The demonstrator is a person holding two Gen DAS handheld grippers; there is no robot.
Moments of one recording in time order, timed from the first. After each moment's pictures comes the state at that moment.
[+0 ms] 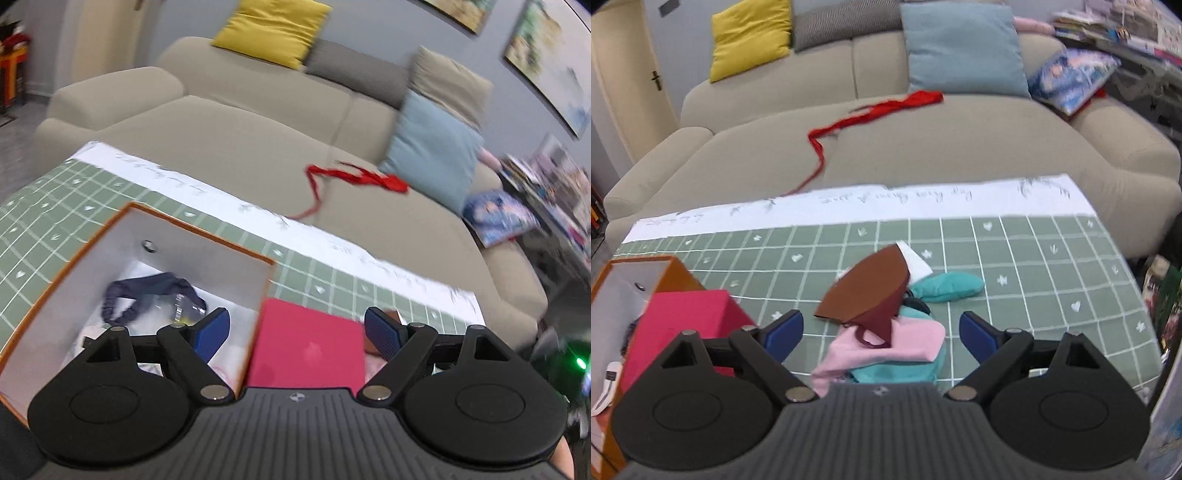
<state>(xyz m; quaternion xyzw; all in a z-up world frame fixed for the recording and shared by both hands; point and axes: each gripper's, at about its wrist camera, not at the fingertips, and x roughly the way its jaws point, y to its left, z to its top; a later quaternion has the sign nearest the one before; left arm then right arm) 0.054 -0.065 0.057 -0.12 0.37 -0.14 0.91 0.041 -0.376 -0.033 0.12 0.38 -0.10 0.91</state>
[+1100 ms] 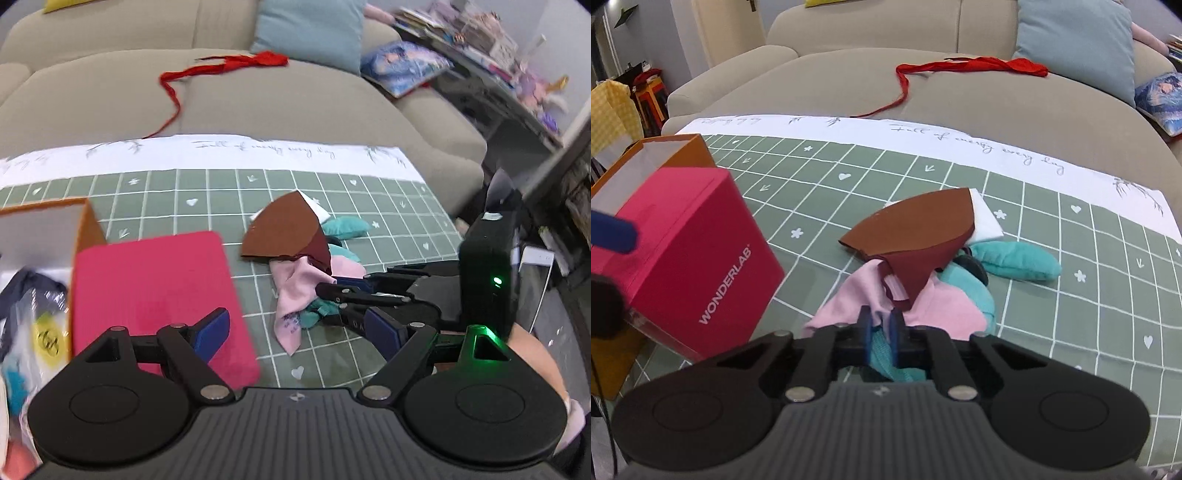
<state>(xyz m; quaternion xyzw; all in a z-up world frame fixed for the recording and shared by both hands) 0.080 -0.187 -0.001 0.04 0.47 -0.31 0.82 0.067 -0.375 -0.105 0.03 0.44 0.05 0.90</state>
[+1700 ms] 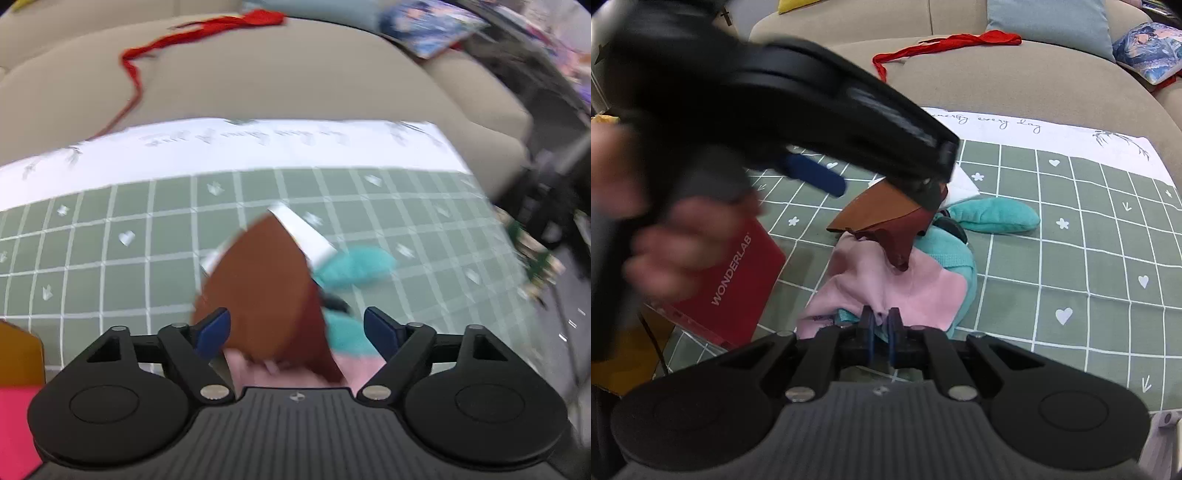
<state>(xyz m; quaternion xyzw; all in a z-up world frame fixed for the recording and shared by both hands) 0.168 -0.308 -0.071 0.08 0.50 -0.26 0.82 0.041 -0.401 -0.102 0.09 0.45 0.05 0.89</state>
